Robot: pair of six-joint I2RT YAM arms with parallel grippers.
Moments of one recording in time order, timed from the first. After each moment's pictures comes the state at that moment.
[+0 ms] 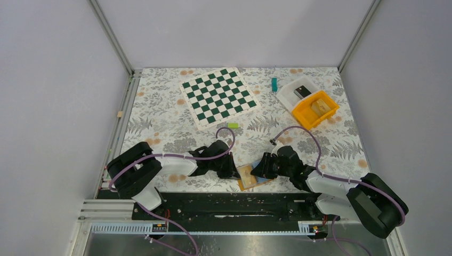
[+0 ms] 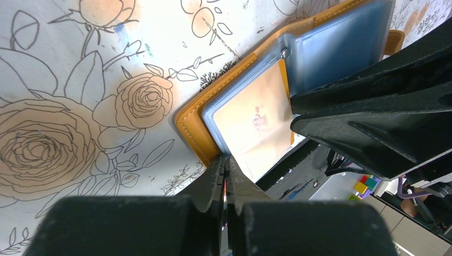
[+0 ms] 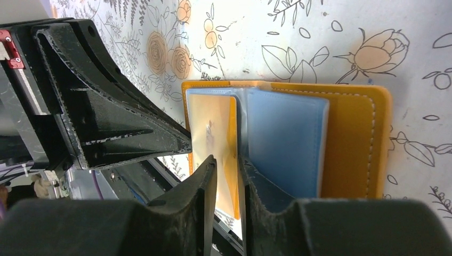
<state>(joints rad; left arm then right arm) -0.95 1.57 0.60 0.13 0.26 -1.05 0.68 1.13 0.17 0.30 -0.31 0.84</state>
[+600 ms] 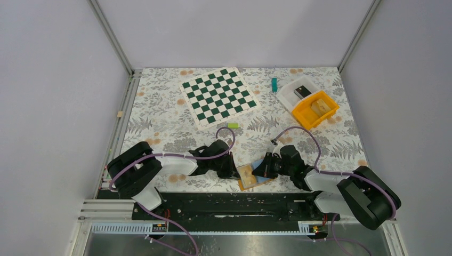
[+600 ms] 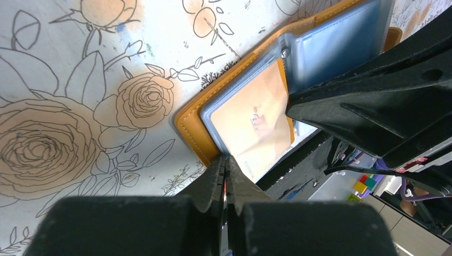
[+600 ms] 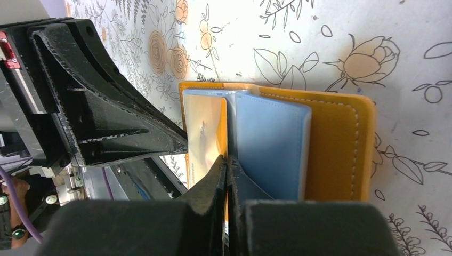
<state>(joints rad) -0.95 1.58 0.60 0.12 0.26 -1.05 0.61 1.23 0.14 0.44 -0.43 0.83</state>
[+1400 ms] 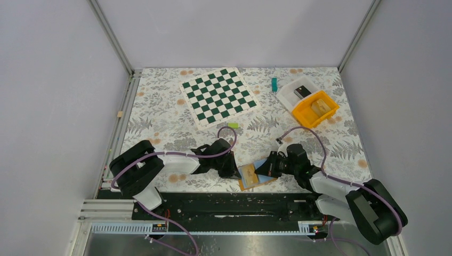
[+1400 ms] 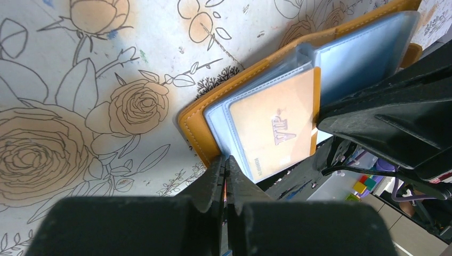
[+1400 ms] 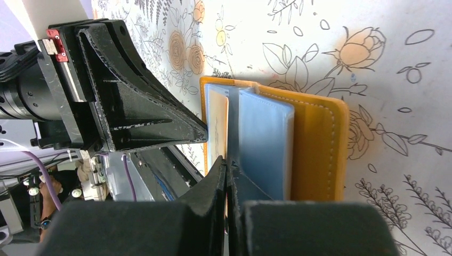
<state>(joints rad) -0.95 1.60 0.64 0.07 0.27 -1.05 0.50 1.10 0.13 0.33 -0.54 0.83</state>
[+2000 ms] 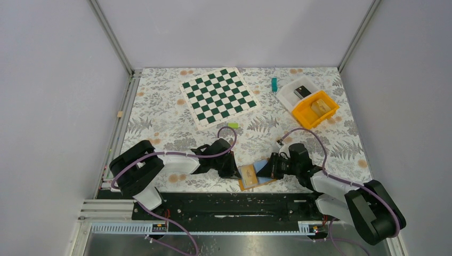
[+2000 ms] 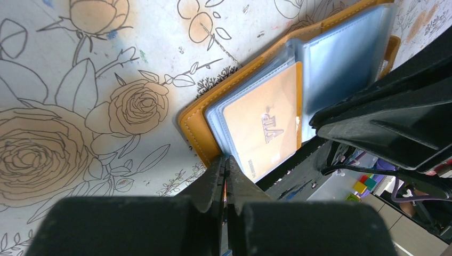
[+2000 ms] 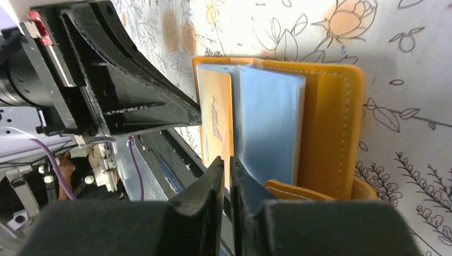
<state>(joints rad) -0.95 1.60 0.64 0.07 0.27 -1.05 0.43 1.08 0.14 0.25 -0.64 0.79</state>
